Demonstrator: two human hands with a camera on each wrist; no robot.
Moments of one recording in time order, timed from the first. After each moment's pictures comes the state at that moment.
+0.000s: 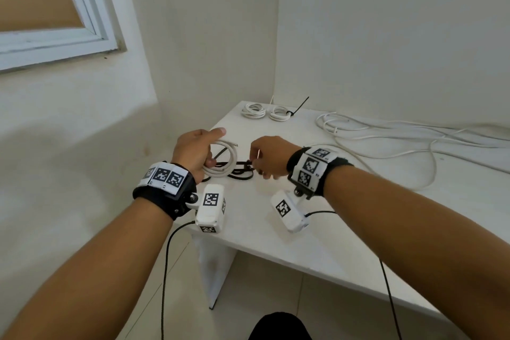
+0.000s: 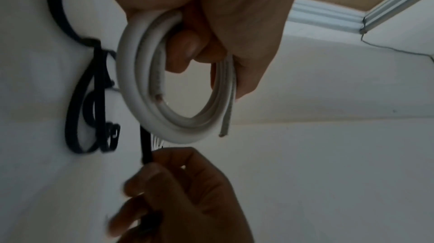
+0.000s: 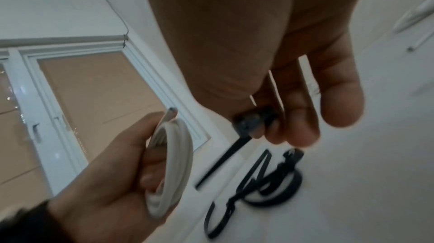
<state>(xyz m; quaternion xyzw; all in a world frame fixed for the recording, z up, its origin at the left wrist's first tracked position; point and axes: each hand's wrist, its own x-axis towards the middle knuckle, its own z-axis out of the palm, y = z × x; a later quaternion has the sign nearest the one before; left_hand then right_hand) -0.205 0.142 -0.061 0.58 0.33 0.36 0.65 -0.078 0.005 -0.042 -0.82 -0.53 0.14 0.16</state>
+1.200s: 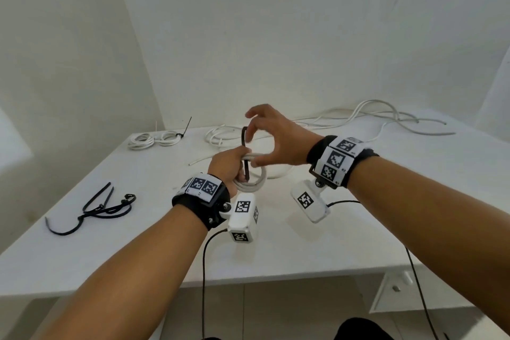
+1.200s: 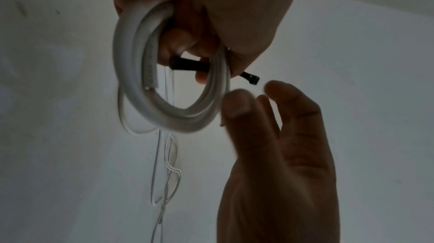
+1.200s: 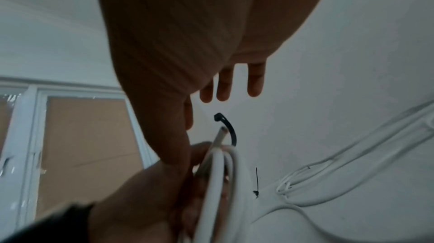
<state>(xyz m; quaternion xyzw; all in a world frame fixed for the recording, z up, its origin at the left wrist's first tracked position) -0.038 -0.122 -0.048 0.65 0.25 0.15 0.70 0.034 -0.268 -0.003 -0.80 -0.54 -0.05 0.26</state>
